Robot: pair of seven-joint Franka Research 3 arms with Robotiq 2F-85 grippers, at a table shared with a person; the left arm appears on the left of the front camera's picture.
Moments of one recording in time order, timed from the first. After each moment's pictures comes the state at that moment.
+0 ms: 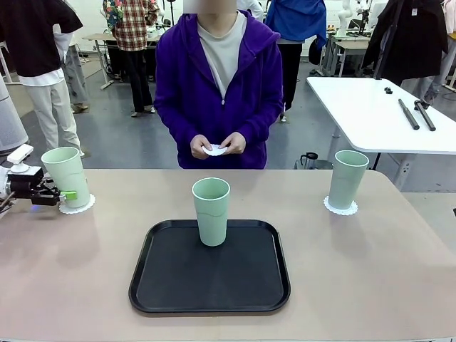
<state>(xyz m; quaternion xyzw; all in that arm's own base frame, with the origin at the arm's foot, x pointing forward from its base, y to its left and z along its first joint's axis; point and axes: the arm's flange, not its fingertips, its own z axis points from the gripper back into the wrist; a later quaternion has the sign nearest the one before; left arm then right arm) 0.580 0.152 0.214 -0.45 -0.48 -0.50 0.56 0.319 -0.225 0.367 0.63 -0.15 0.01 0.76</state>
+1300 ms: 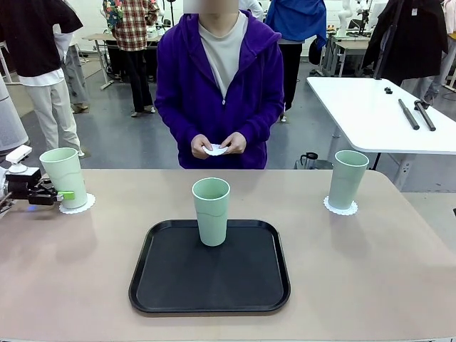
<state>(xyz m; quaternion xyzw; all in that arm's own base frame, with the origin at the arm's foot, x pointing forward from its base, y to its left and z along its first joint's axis) 0.580 0.161 0.210 -0.46 -0.47 -0.48 0.58 0.319 -0.225 0.367 0.63 -0.15 0.01 0.76</state>
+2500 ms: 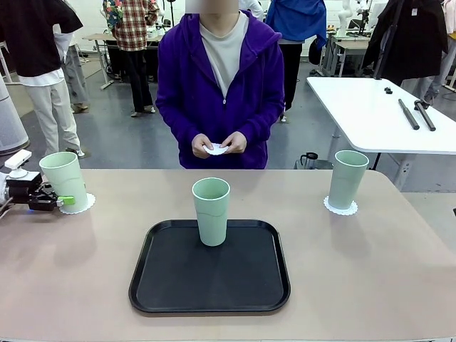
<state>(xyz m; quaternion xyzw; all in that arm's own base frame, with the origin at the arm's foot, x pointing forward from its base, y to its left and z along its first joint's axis) 0.573 0.156 0.201 -0.46 -0.48 -0.50 0.55 0.319 -0.225 0.367 0.63 -0.15 0.01 0.76</state>
